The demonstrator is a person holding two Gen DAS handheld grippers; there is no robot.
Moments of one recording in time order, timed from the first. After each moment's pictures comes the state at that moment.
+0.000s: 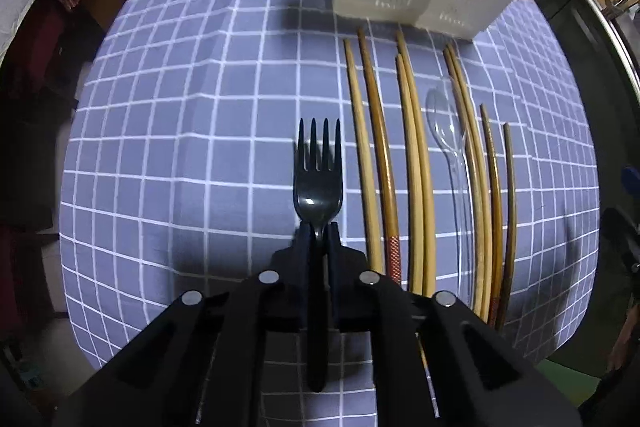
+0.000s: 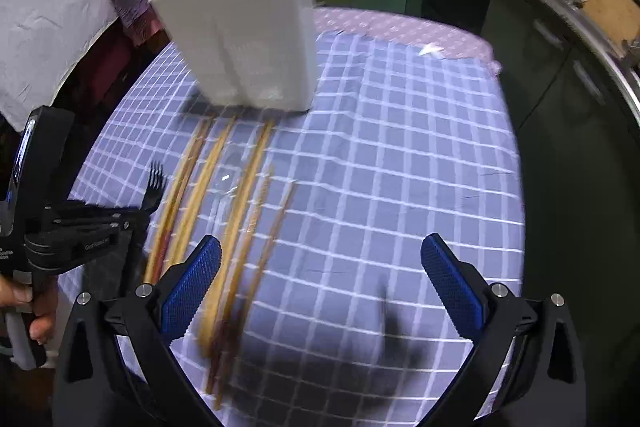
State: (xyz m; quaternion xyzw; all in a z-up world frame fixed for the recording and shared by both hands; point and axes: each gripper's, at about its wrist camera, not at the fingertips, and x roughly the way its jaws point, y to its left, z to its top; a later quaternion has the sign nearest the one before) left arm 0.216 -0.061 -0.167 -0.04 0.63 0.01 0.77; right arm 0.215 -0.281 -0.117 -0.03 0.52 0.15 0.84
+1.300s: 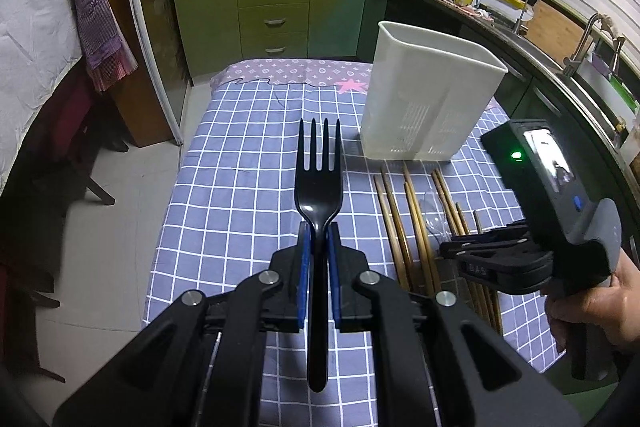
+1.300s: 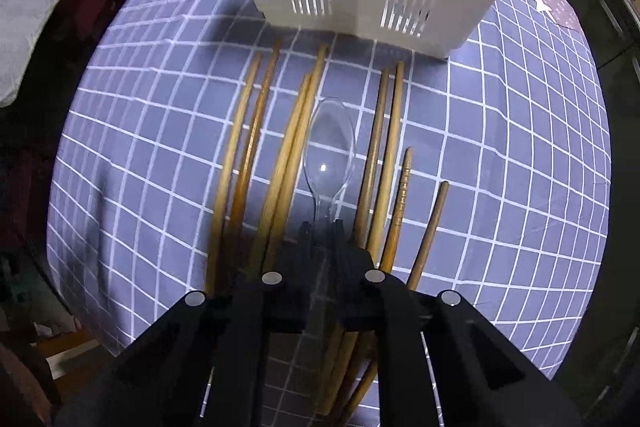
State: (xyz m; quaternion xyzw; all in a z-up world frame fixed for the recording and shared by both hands) left arm 0.163 0.000 -0.073 -0.03 0.44 0.00 0.90; right arm 0.265 -0.154 -0.179 -0.06 0.64 0.13 0.75
